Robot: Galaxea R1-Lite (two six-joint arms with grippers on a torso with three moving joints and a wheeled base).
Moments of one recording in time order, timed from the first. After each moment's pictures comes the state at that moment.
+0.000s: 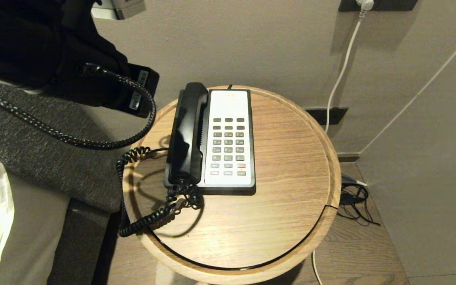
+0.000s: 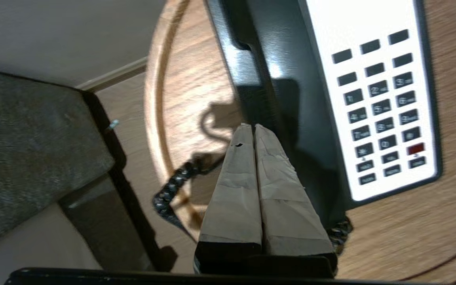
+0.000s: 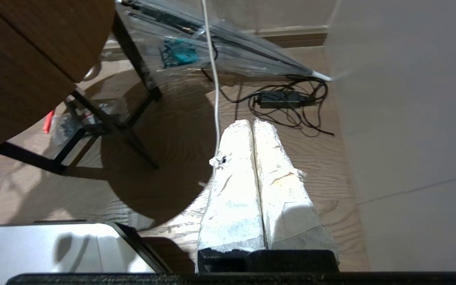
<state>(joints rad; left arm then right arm) -0.69 1.62 -1.92 0.87 0.32 -0.07 -0.01 0.10 0.00 0.00 0.00 0.00</state>
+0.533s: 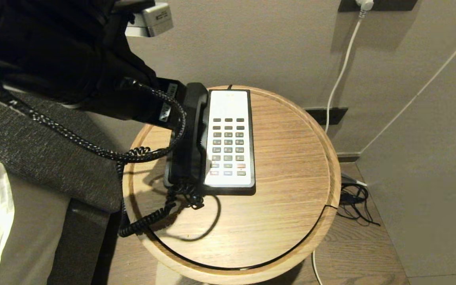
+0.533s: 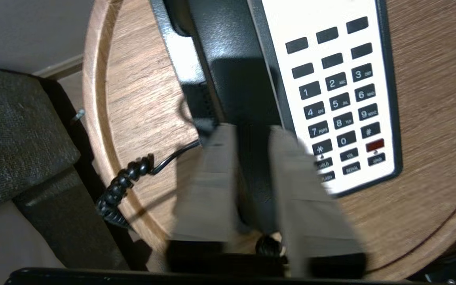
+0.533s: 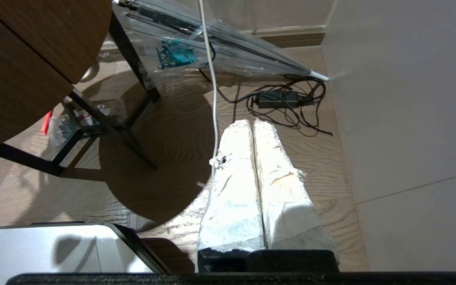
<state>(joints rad) -0.76 1.67 -1.92 0.88 0.31 -0.16 -0.01 0.10 0.00 0.00 0.00 0.00</state>
